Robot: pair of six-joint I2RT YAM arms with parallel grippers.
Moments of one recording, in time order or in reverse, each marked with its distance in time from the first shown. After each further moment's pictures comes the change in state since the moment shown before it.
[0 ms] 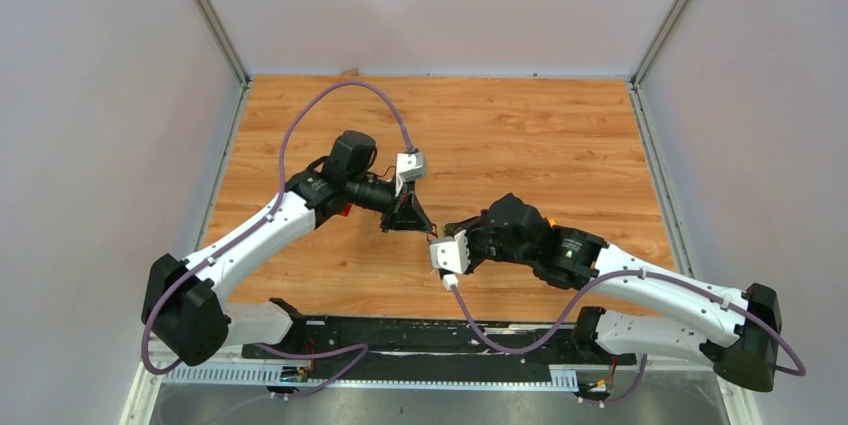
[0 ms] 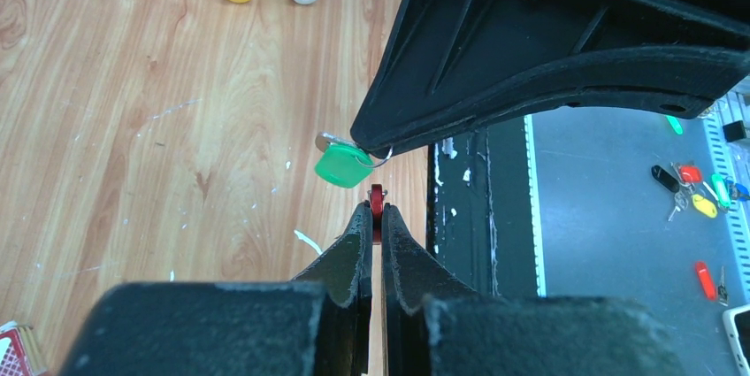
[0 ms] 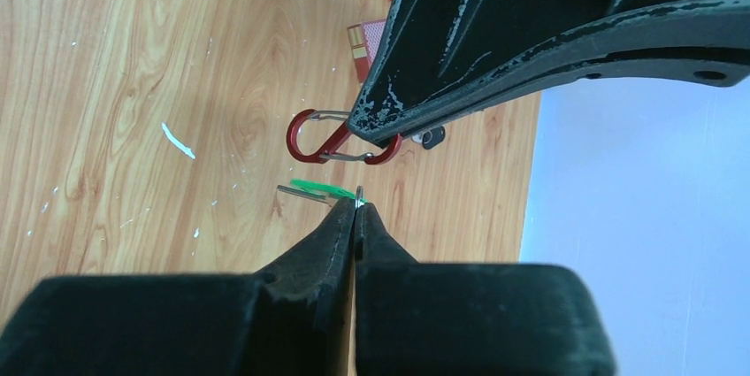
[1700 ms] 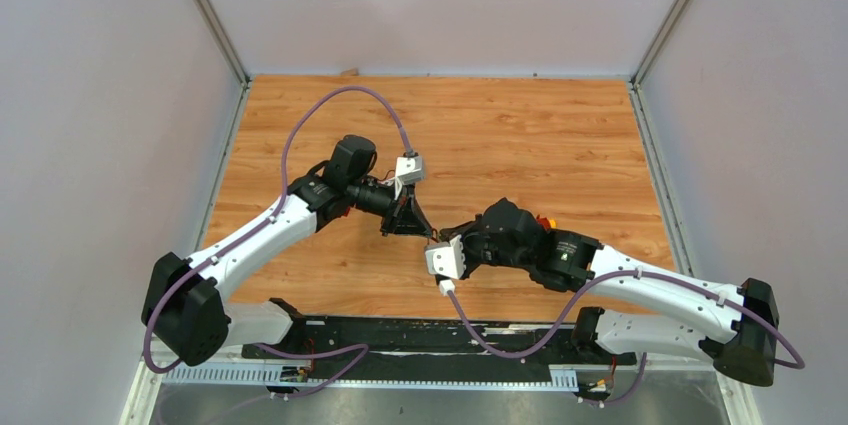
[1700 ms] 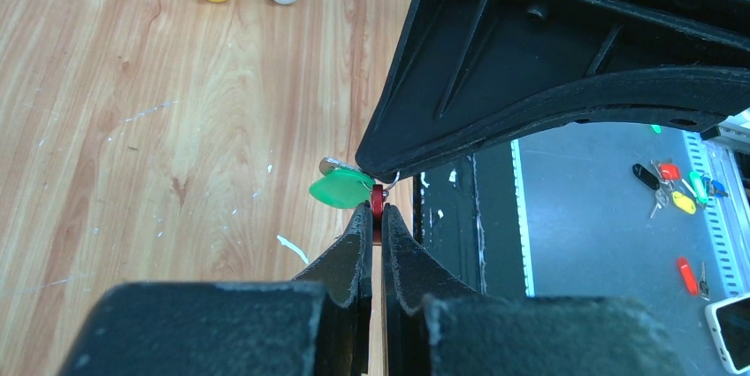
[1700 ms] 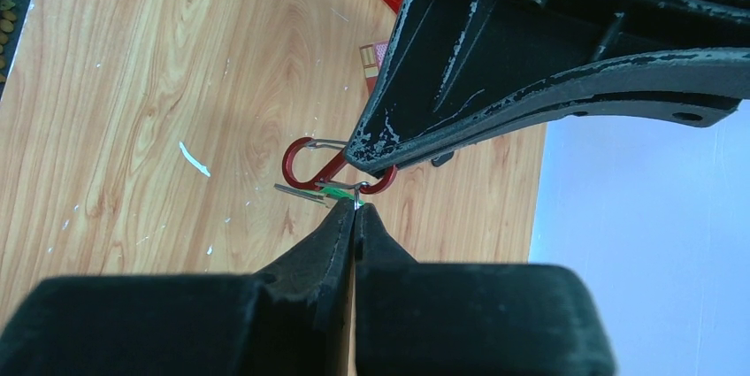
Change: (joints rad) left arm 0.000 0.000 -0.051 0.064 0.048 -0.034; right arm 0.042 0.021 -0.005 0.023 -0.003 0.023
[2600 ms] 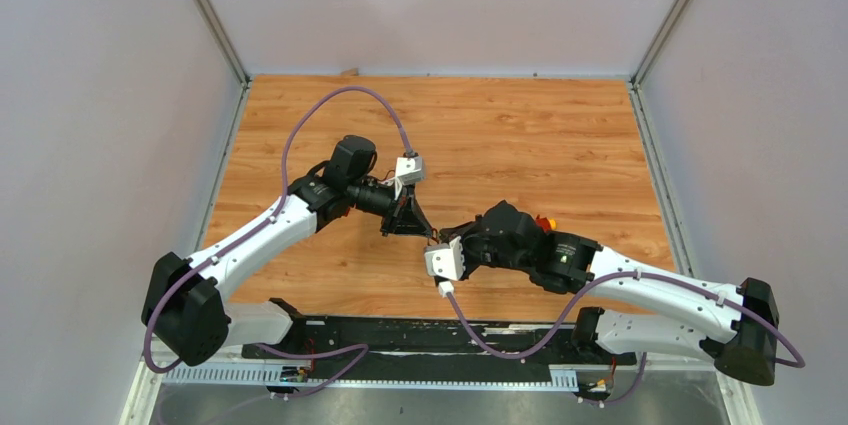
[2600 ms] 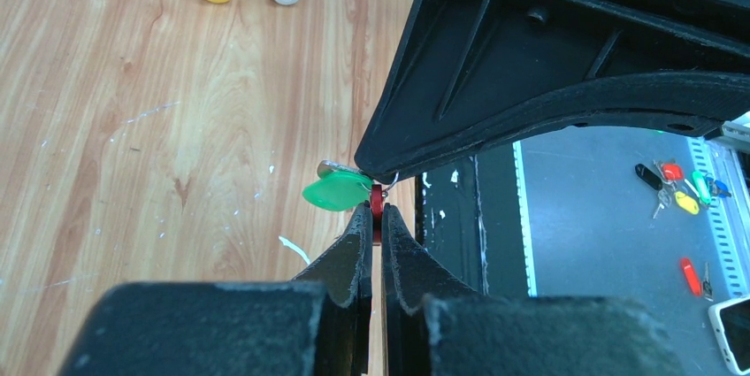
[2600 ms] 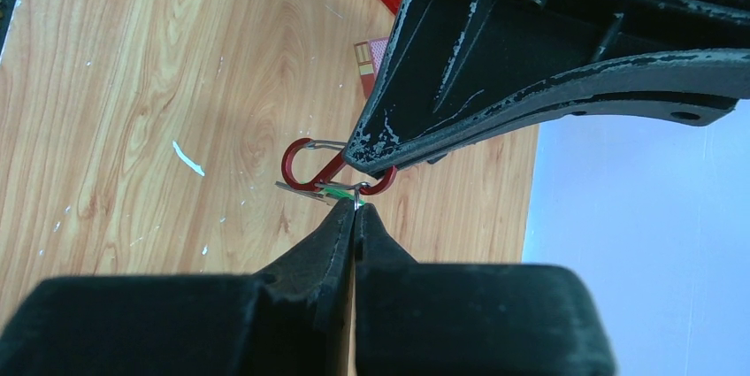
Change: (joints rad) left arm 0.000 0.000 -0.005 0.008 0.000 0.002; right arm 0.013 -0.002 -0.013 0.018 0.029 -0.003
